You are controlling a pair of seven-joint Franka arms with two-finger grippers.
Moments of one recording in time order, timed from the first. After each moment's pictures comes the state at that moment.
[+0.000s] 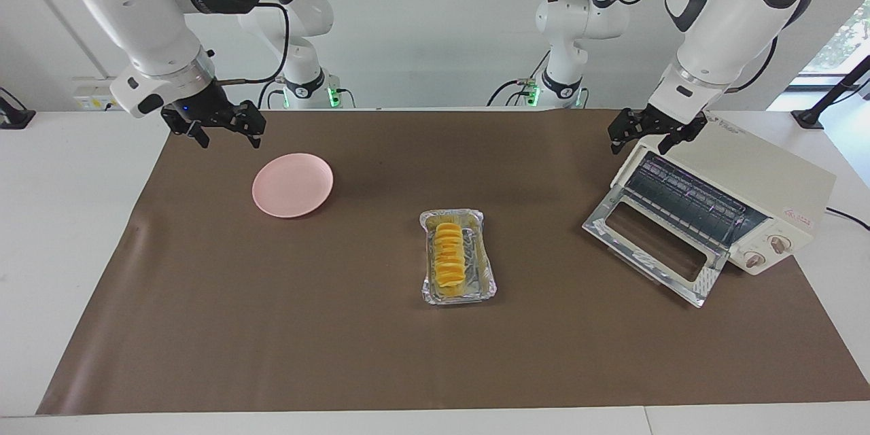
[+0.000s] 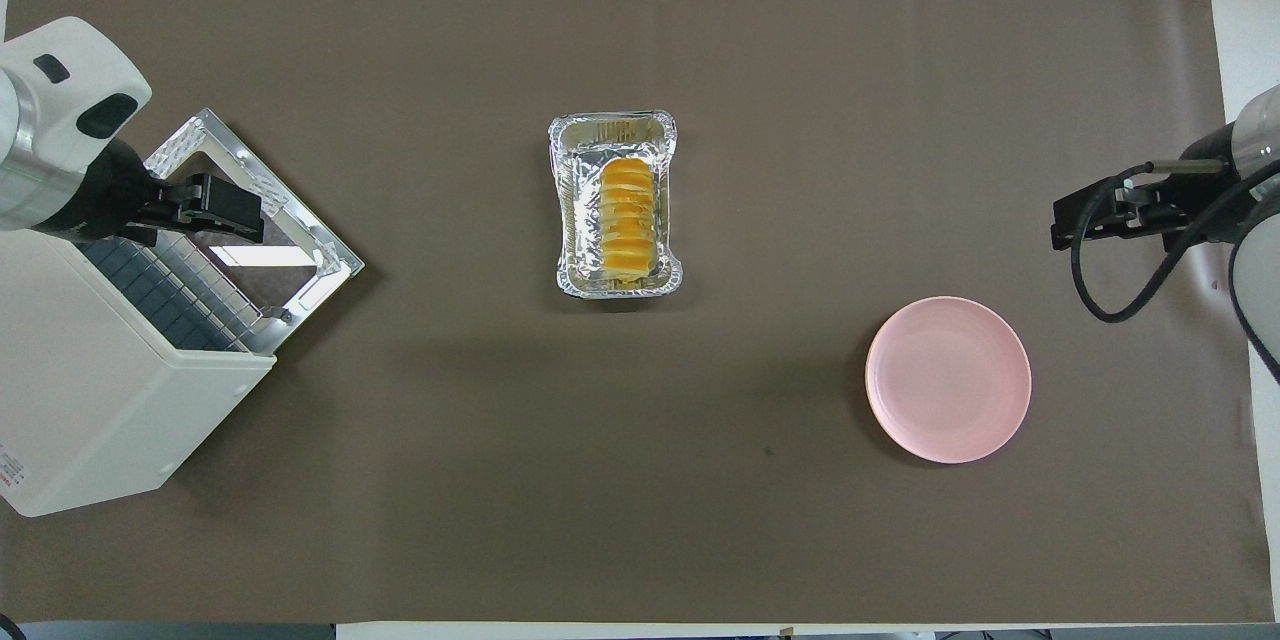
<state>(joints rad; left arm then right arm) -0.16 0.03 0.00 -1.64 -0.05 1.61 -0.09 -0.02 0.02 0.04 -1.62 0.02 1.55 0.06</state>
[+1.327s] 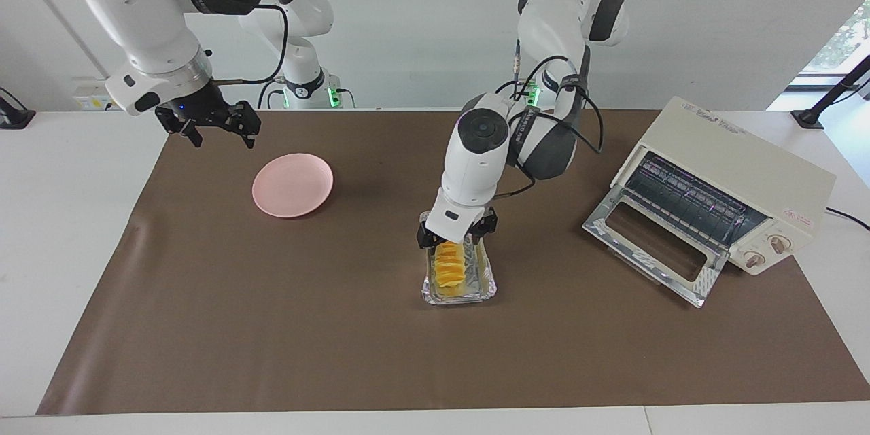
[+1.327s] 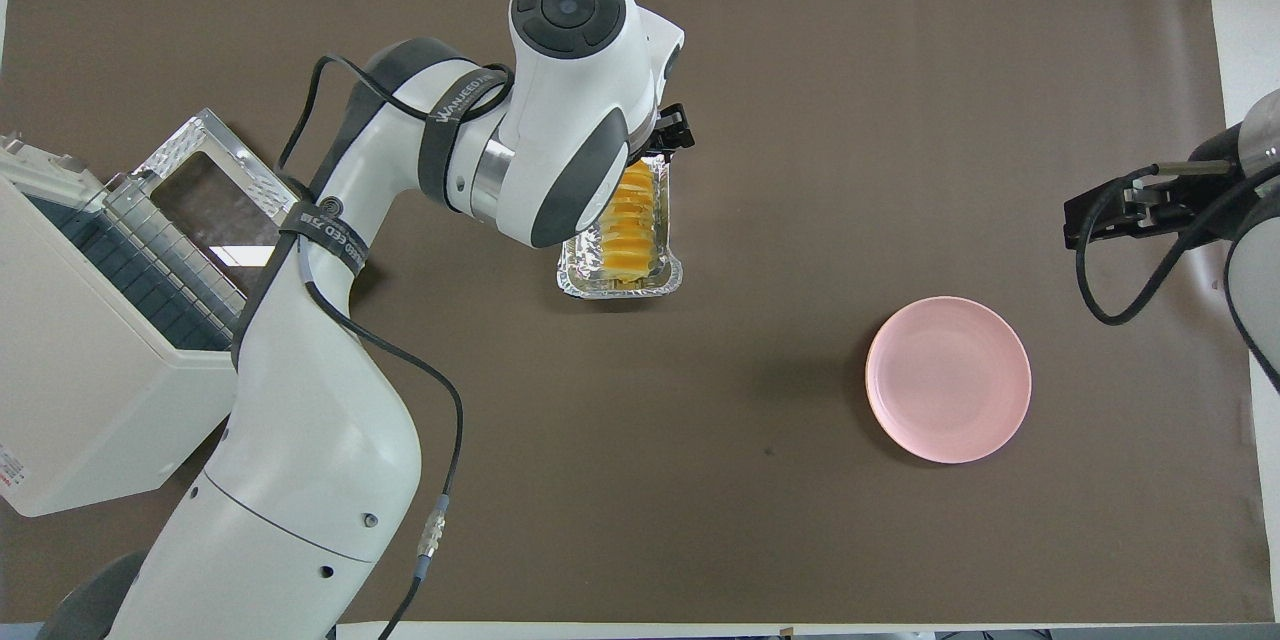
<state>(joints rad) -0.63 0.75 0.02 -1.04 -0.08 1.85 -0.79 -0.02 0.02 0.04 -1.62 -0.03 1.55 0.06</state>
